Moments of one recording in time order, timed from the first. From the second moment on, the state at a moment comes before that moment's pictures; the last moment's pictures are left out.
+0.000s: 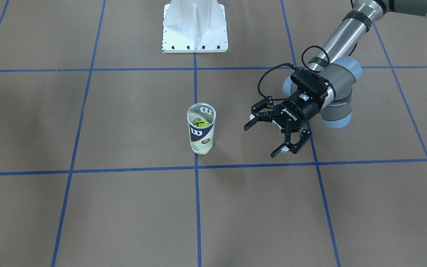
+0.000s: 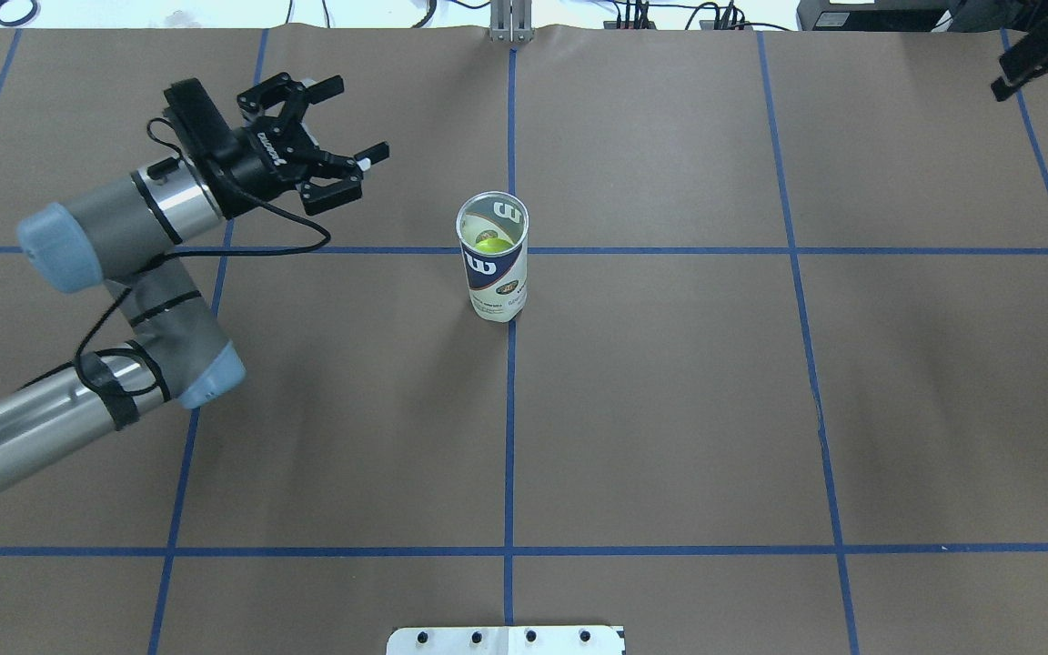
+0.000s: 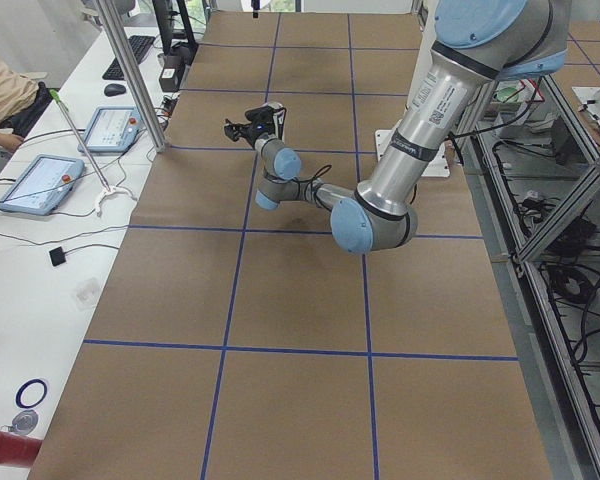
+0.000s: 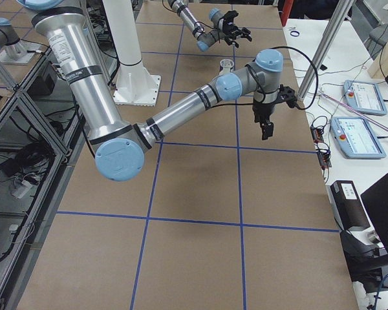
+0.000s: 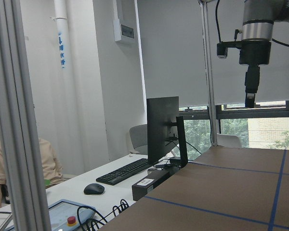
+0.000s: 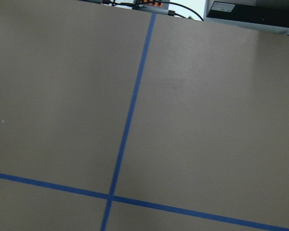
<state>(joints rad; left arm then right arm) -0.77 -2.13 -1.15 -3.51 -1.59 -0.36 1.36 -1.23 1.75 -1.74 2.25 0.13</state>
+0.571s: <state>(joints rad) -1.15 -2.01 -1.15 -3.31 -2.06 -0.35 1.49 -1.45 1.71 -1.68 2.25 -0.15</state>
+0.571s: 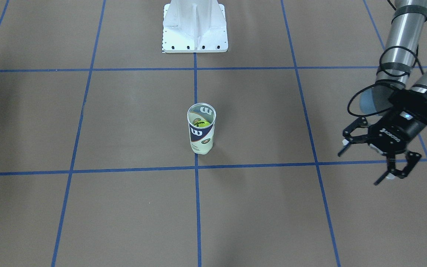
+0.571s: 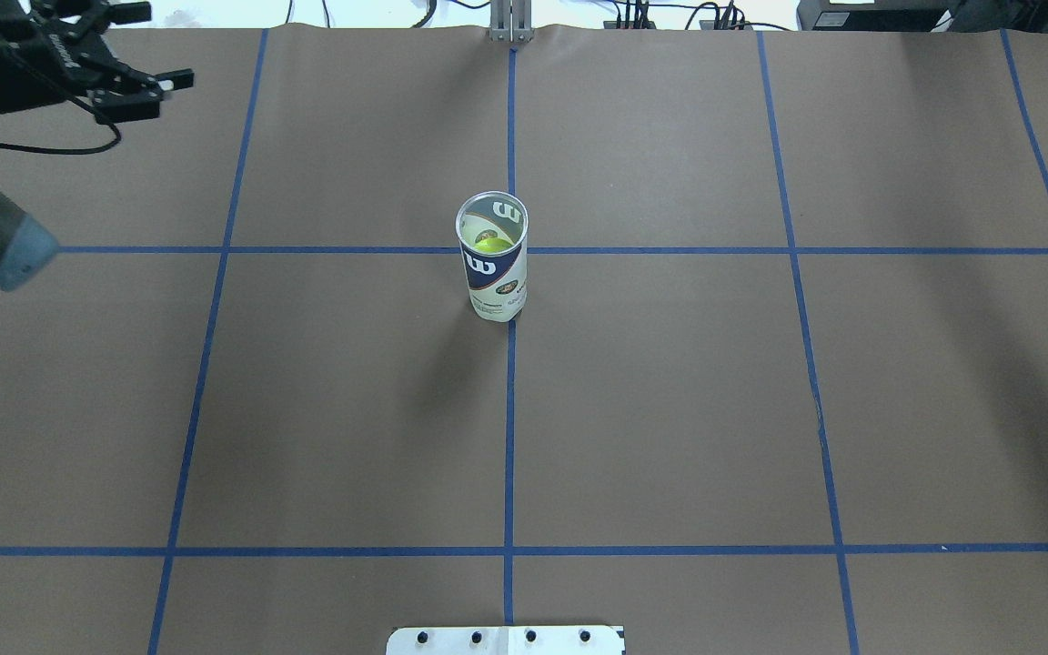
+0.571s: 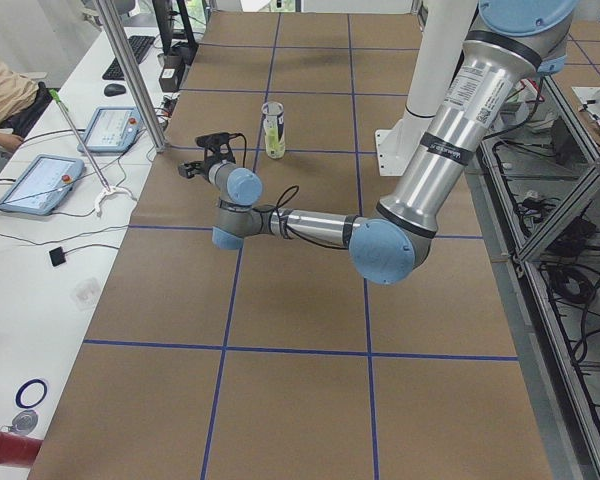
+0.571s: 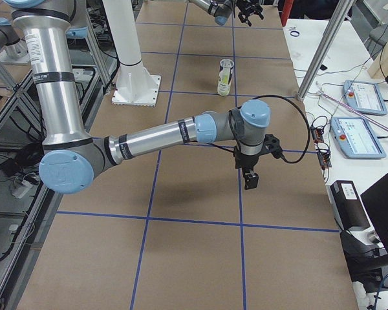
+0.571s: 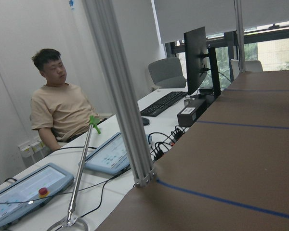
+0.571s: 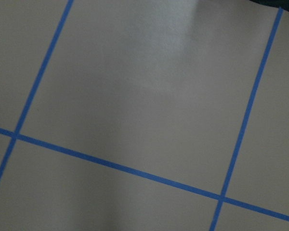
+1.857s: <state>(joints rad) -1.59 -1.88 -1.15 -2.56 -2.46 0.11 1.53 -1.51 1.63 -1.55 2.28 -0.15</state>
